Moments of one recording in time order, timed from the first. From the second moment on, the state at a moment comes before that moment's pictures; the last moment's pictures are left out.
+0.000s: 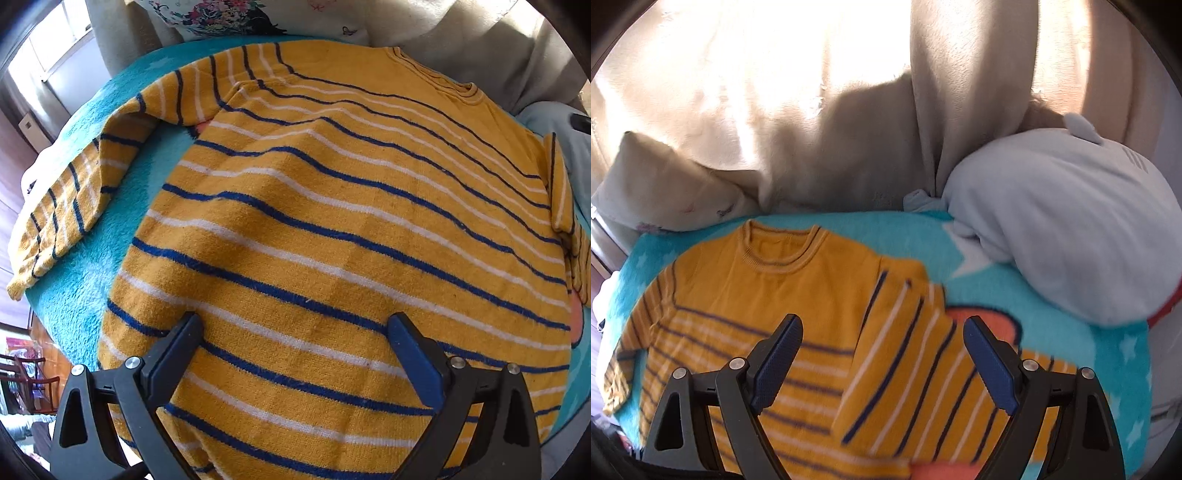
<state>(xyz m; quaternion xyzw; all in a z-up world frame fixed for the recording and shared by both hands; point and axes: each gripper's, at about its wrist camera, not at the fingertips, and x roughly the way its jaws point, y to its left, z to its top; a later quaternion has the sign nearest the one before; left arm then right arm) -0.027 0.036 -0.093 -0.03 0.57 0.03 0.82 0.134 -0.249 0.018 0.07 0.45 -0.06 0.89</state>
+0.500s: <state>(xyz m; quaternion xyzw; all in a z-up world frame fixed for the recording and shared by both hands) -0.011 0.096 -0.009 -0.06 0.49 0.04 0.87 0.294 -0.237 -0.070 0.04 0.57 0.05 0.82</state>
